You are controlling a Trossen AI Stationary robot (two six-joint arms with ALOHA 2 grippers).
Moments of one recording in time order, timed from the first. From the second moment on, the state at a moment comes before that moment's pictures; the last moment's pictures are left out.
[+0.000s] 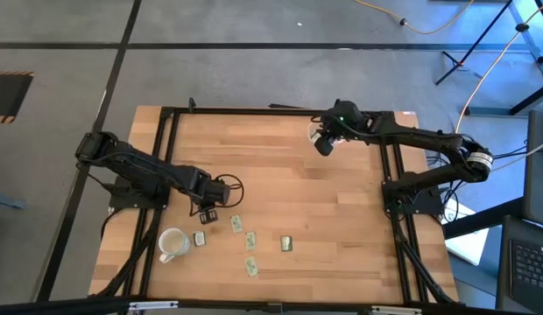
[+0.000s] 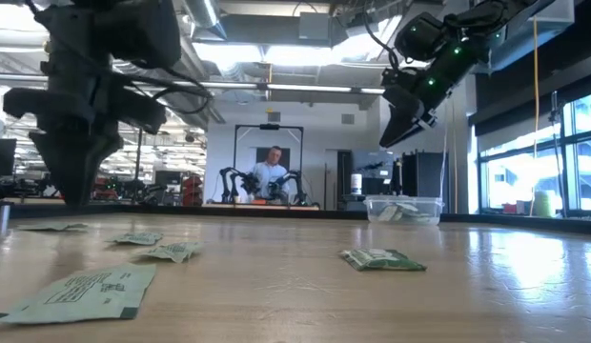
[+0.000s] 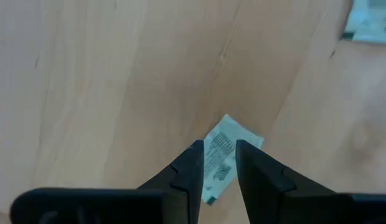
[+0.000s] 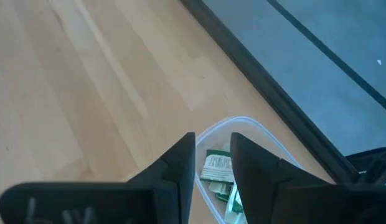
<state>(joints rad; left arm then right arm) -0.17 1.39 0.71 -0.80 -0.04 -0.55 -0.54 1.31 0.85 -0.29 0.10 -0.03</state>
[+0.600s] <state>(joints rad) -0.17 1.40 0.66 -0.67 0.01 -0.36 -0.54 1.31 0.85 -0.29 0.10 -0.03</state>
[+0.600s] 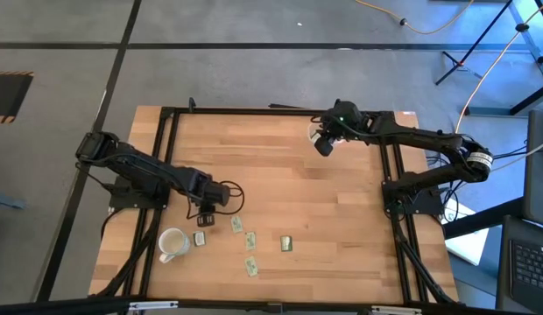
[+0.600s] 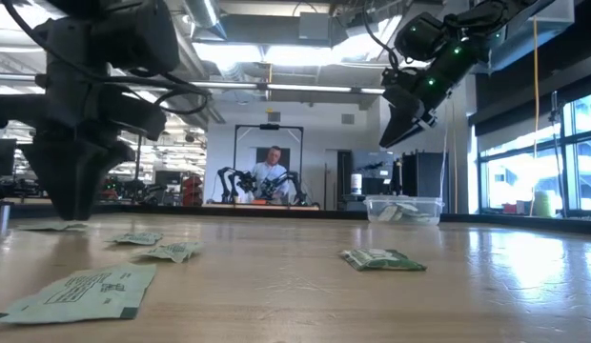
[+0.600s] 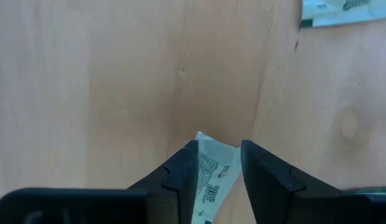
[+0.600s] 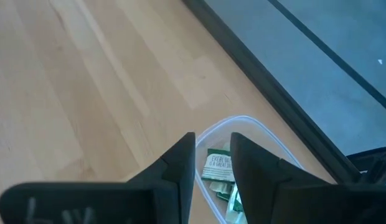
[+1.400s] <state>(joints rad) -0.18 1.50 0.66 -0.67 0.02 -0.33 -0.54 1.31 0.85 -0.30 0.10 -0.03</state>
